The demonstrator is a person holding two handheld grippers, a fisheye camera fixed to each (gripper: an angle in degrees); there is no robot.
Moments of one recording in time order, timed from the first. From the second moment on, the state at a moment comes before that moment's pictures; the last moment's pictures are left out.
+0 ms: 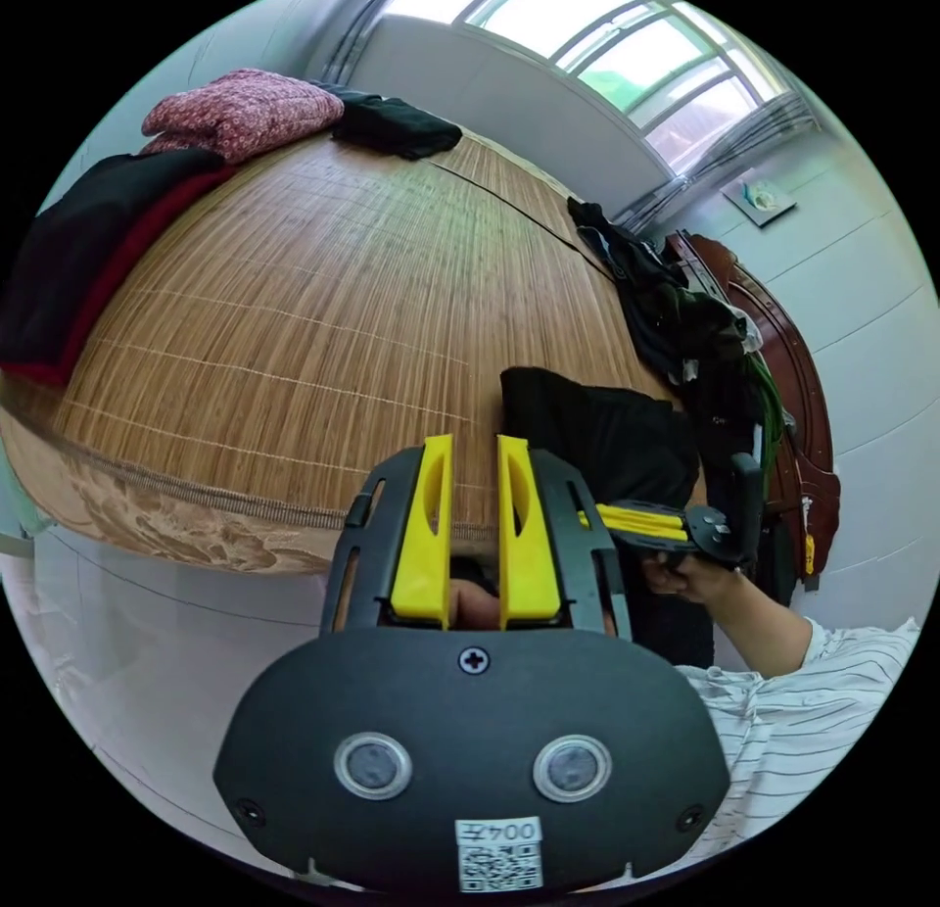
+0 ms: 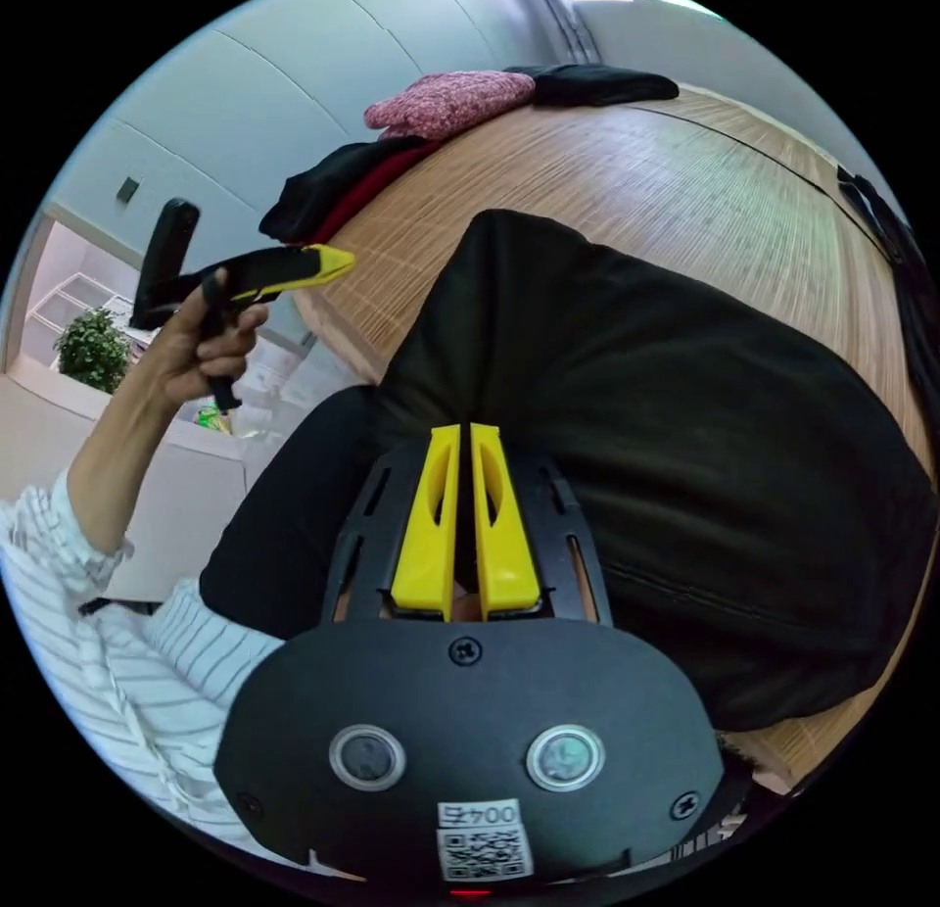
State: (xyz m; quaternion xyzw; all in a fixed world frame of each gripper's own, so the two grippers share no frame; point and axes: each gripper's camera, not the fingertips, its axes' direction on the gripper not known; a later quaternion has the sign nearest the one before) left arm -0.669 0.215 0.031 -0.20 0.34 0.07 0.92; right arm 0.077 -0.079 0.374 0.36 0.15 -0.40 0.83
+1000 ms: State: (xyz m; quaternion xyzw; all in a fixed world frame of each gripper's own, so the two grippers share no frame) left arm -0.410 0.317 0.087 -0.33 0.44 0.65 0.52; right arm 0.141 -0.049 0.465 0.43 0.13 -0.42 0.79
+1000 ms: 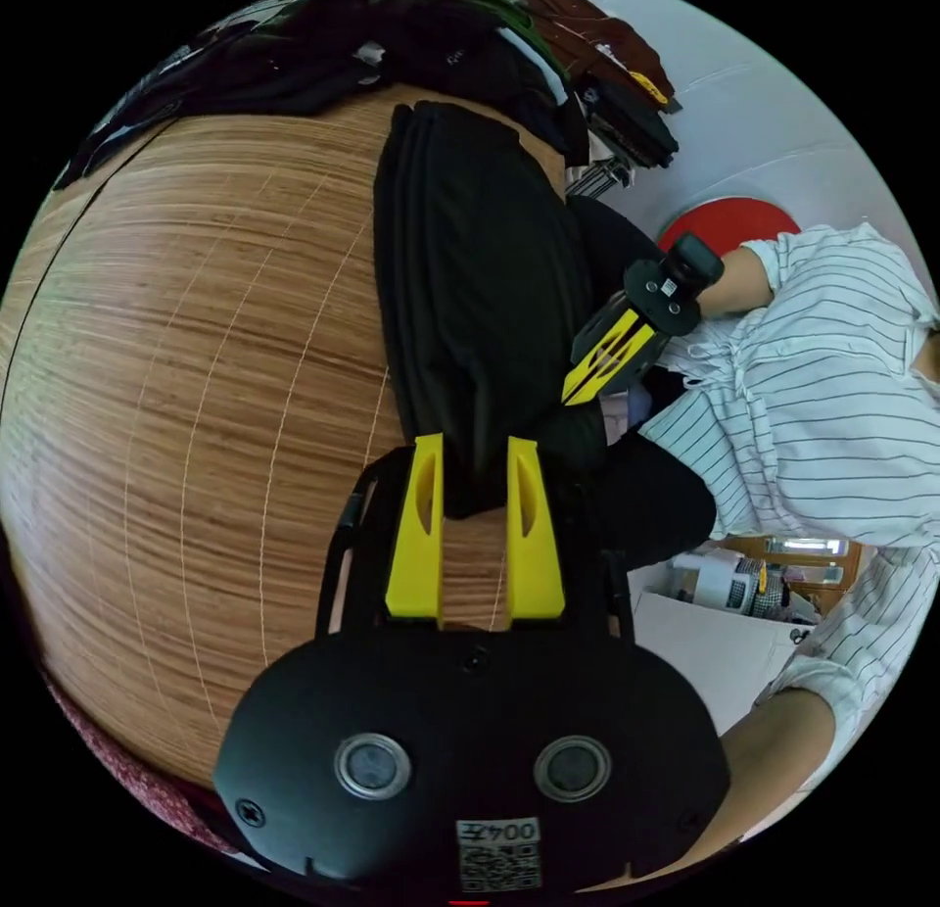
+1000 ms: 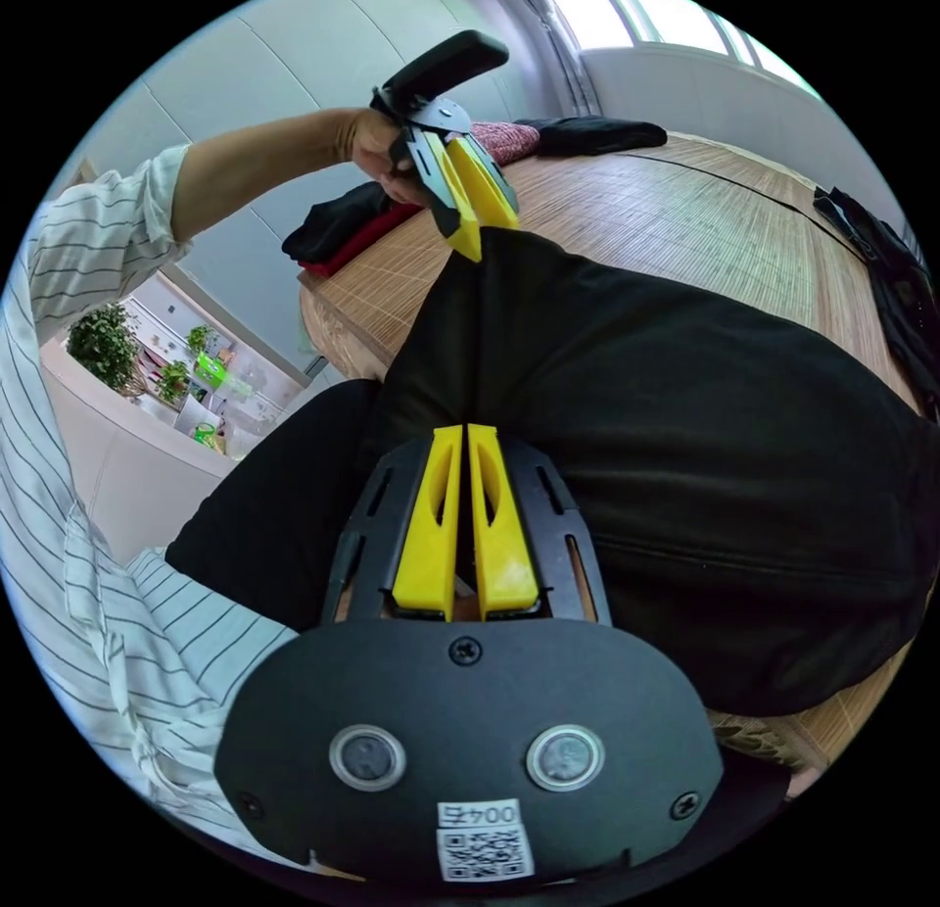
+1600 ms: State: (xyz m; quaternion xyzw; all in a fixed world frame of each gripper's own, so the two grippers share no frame) left arm -0.537 0.133 0.046 -0.30 0.48 0.43 0.70; right arm 0.199 0.022 0.424 0.49 0.08 -0.41 0.76
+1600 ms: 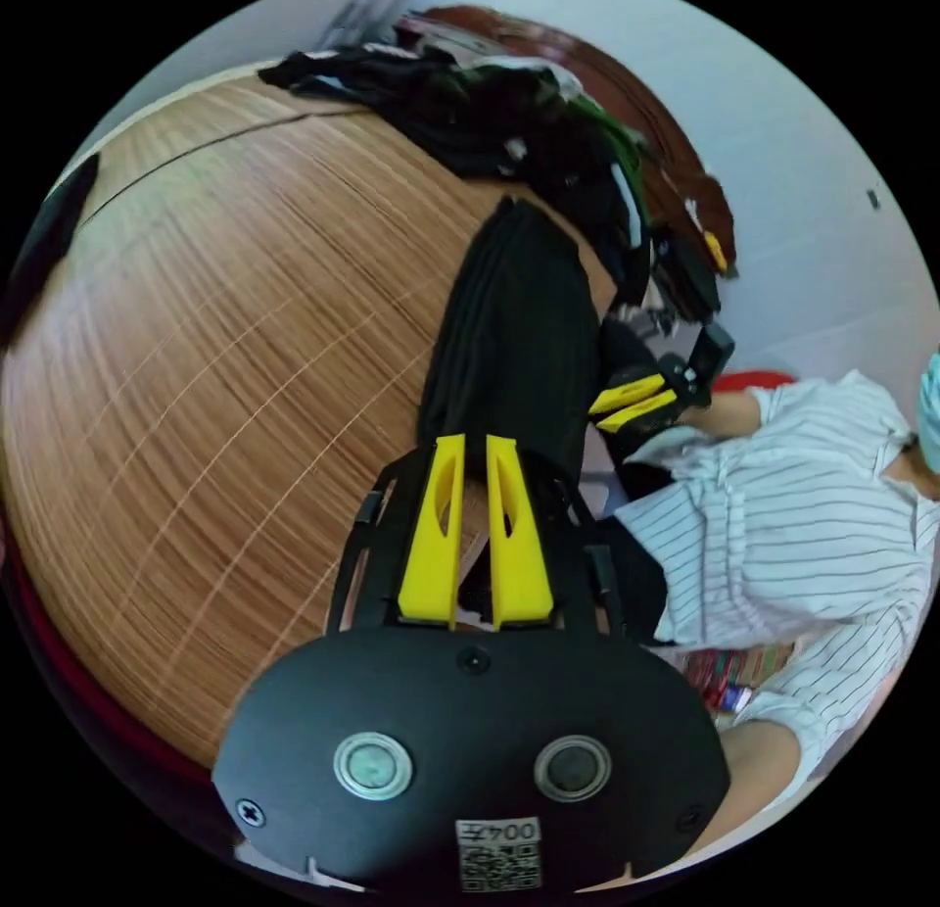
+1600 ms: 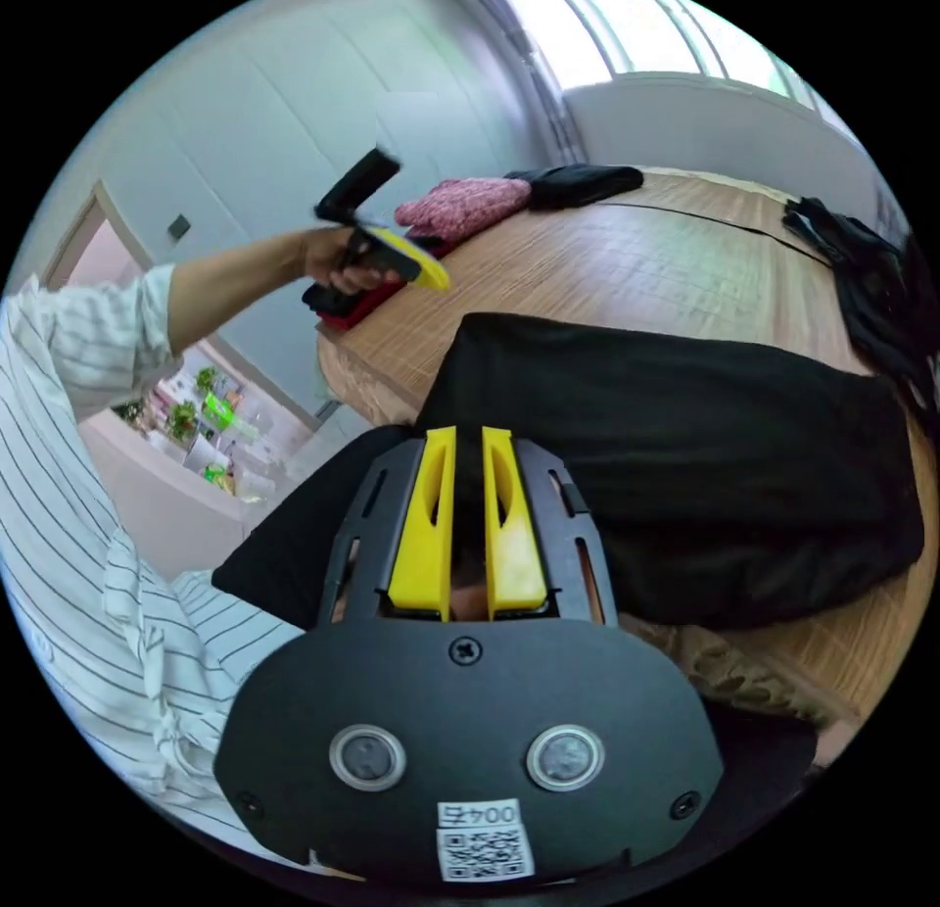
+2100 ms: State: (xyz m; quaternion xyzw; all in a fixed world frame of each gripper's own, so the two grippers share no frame) left arm -0.542 0.059 0.003 -0.23 0.47 0.09 0.85; right arm 0.368 0.049 0.319 0.57 -0.09 -0.21 0.79
